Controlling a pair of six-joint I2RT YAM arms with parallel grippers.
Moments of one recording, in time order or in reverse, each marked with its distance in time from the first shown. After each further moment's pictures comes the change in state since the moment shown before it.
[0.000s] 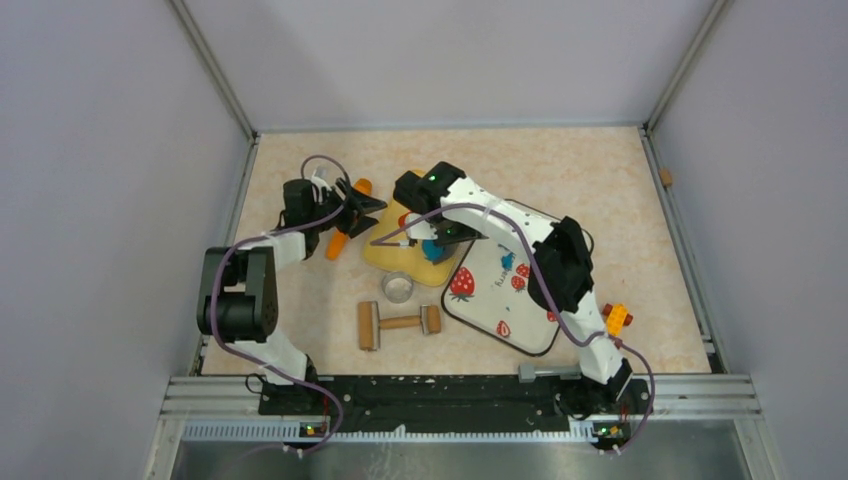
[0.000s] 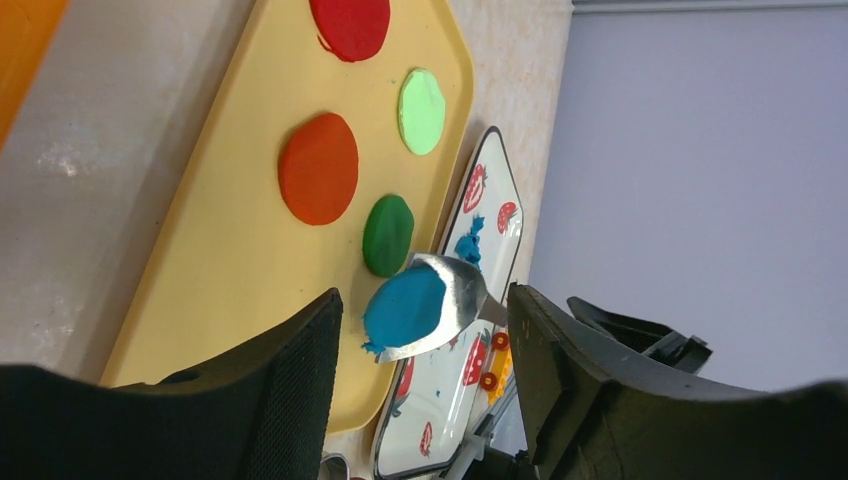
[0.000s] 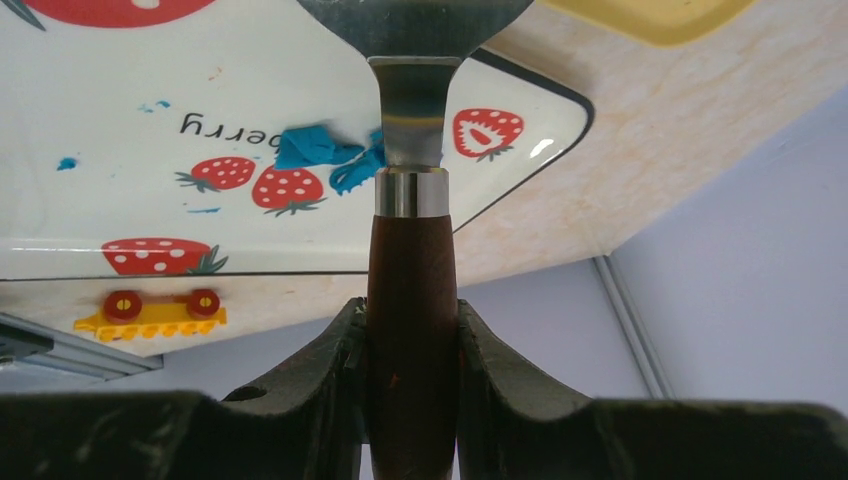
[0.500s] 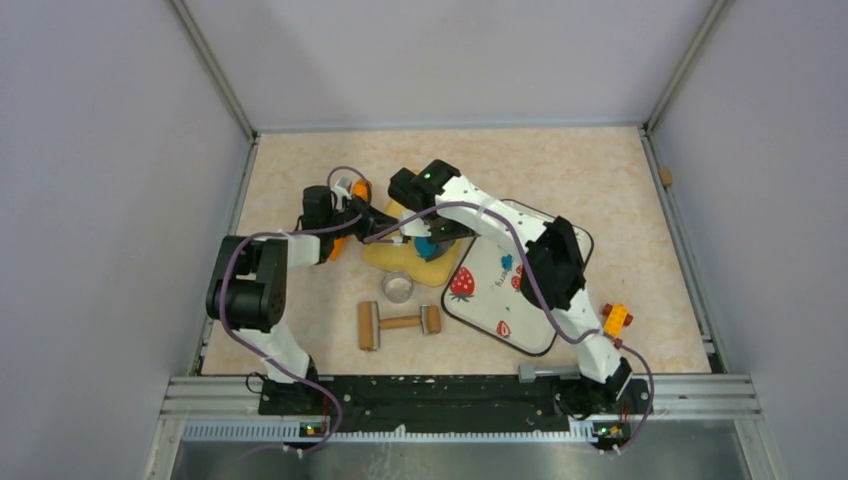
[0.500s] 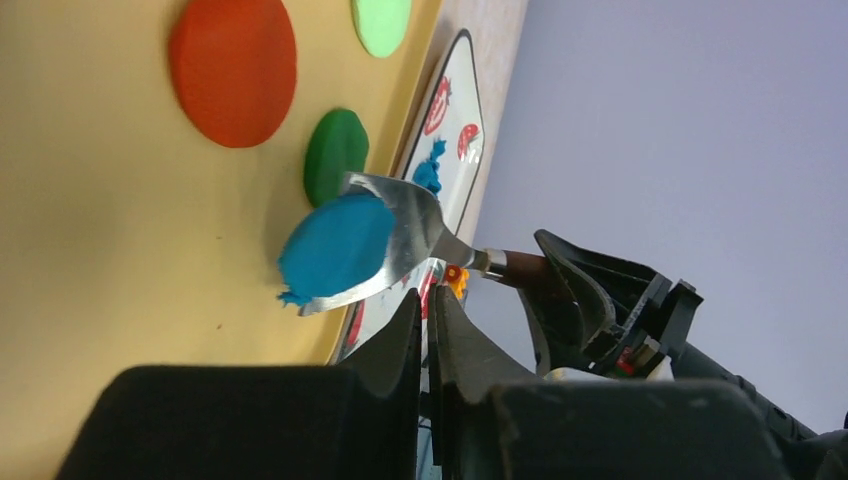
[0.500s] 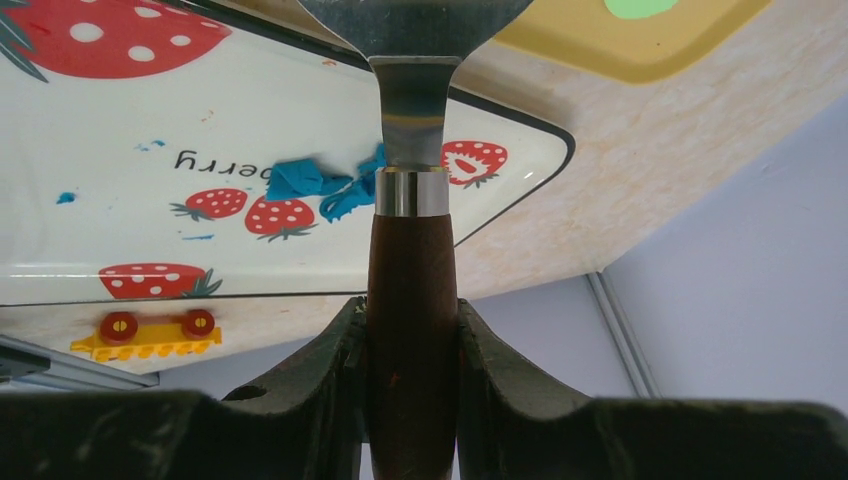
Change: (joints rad) left arm -0.081 0.061 -0.048 0.109 0.107 -0.149; right arm 0.000 0.060 0.120 -0.005 -0.013 -0.021
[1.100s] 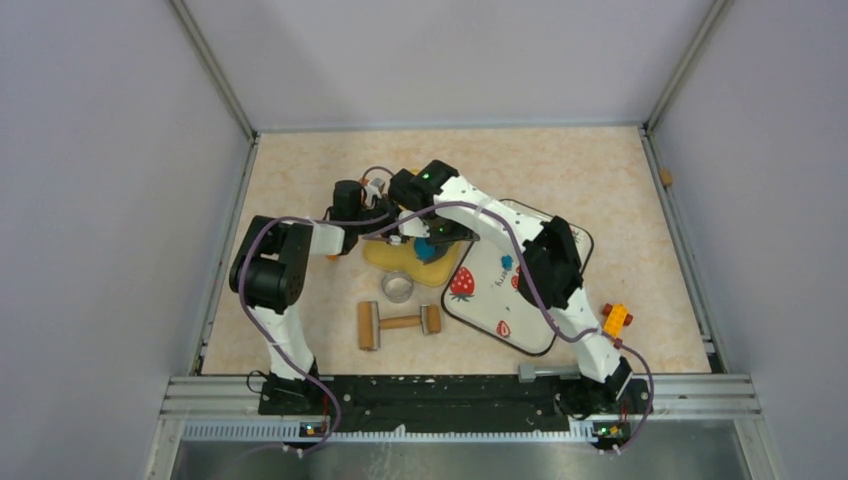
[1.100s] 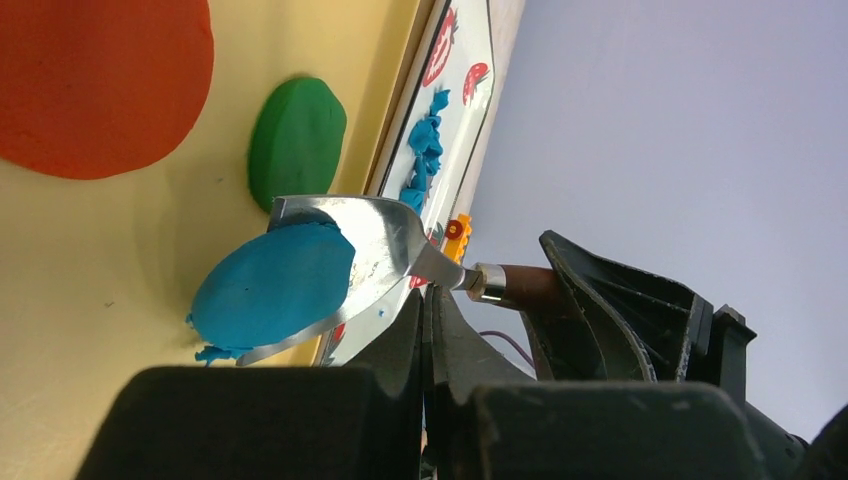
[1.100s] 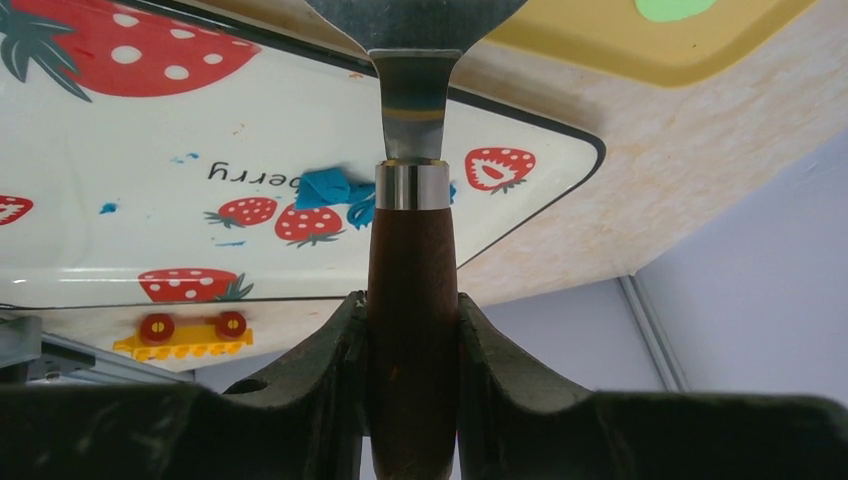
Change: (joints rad) left arm -0.146 0.172 0.136 -0.001 0.054 -0.038; right arm 0.001 0.025 0.013 -0.010 -0.047 0.047
